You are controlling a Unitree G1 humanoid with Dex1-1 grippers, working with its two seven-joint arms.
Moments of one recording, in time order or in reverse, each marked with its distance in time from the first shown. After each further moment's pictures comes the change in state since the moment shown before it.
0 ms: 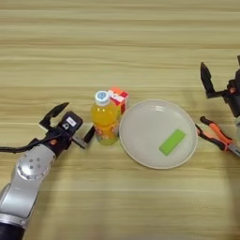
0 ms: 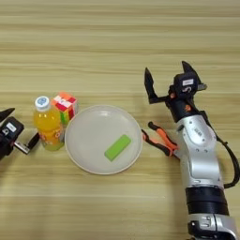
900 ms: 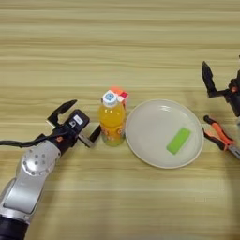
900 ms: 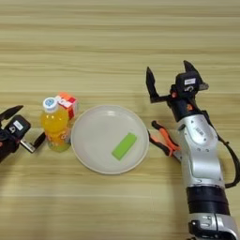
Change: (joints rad) left arm -0.041 -0.008 -0.039 0.004 -0.003 -0.006 -0.031; right arm -0.003 -0.003 -0.009 0.001 0.005 0.006 -0.001
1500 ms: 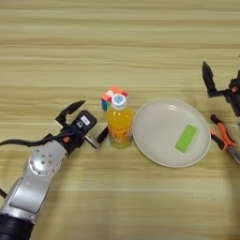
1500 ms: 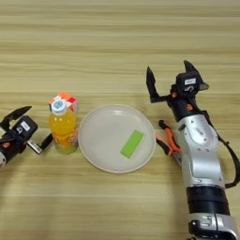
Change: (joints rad) left arm -0.009 -0.021 -0.028 -0.006 -0.001 0.000 -0.014; right arm 0.000 0.000 -0.001 0.000 0.000 0.000 -0.003
